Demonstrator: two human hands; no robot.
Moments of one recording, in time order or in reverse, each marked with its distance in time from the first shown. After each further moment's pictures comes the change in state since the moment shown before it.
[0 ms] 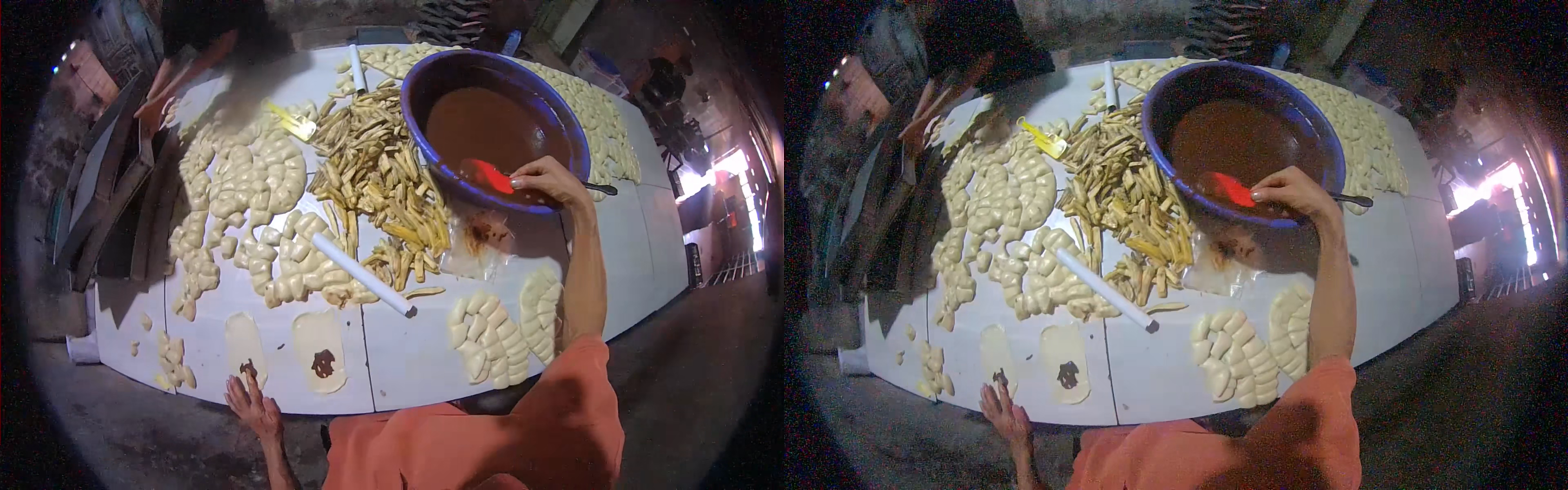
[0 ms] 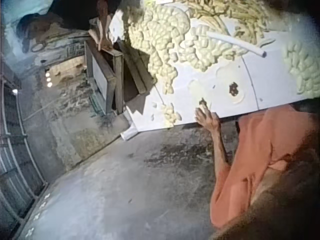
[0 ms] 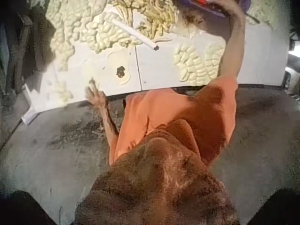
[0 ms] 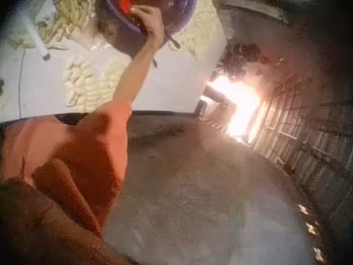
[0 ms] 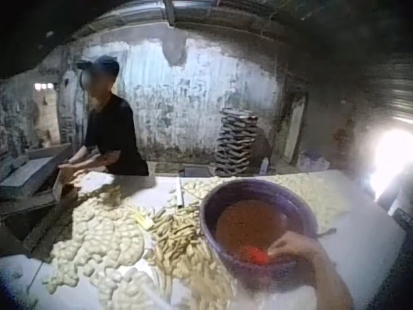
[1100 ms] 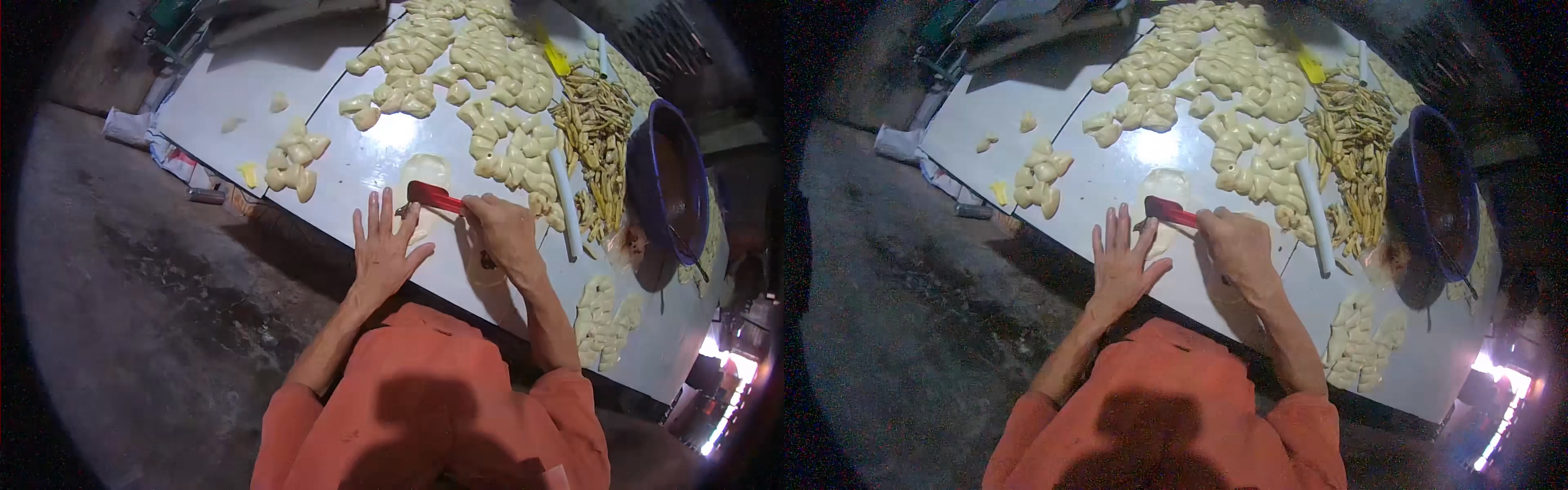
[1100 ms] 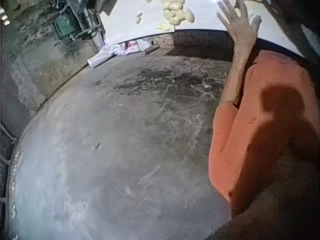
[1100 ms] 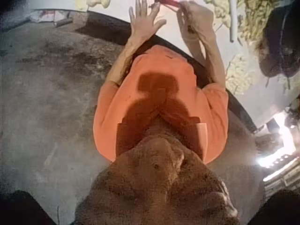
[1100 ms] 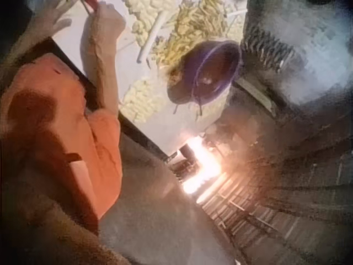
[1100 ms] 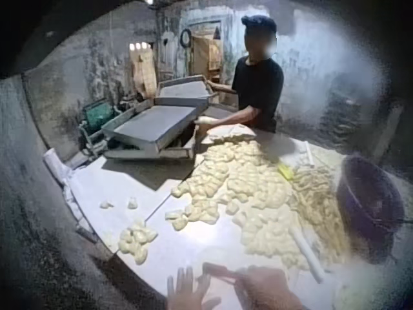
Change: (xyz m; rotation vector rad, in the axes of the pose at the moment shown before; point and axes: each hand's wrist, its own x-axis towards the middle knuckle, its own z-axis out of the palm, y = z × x) left_hand 0.045 0.017 -0.039 -0.249 -0.137 -0.066; right_hand -0.092 -0.210 0.452 -0.640 0.039 -0.907
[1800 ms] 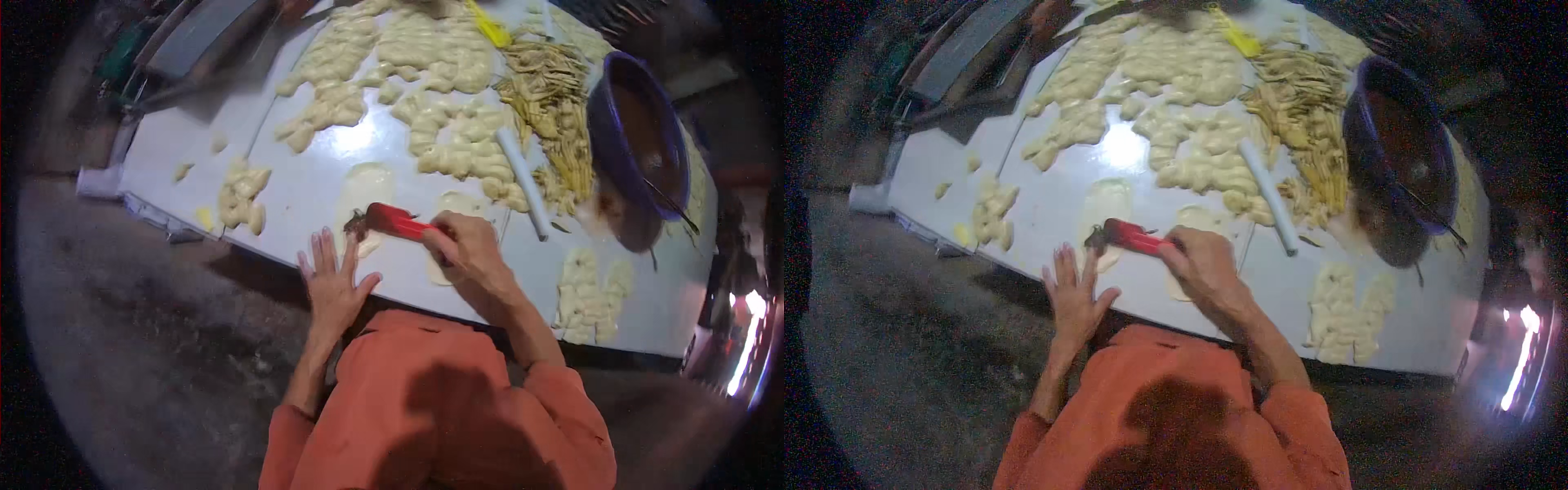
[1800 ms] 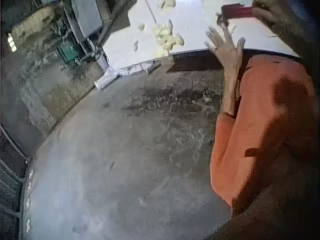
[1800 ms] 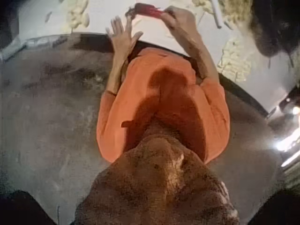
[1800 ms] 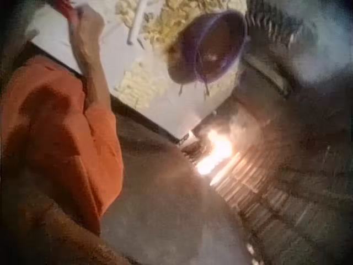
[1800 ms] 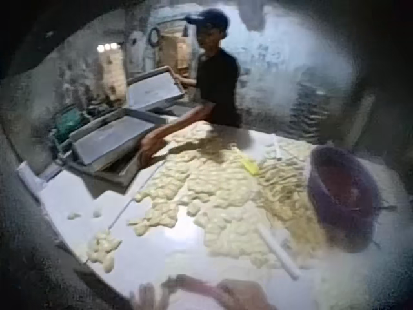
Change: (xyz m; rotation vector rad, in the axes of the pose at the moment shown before) left_hand -0.024 -0.007 0.009 0.062 -0.162 0.009; right_hand -0.041 0.013 -0.014 0.634 -0.128 0.549
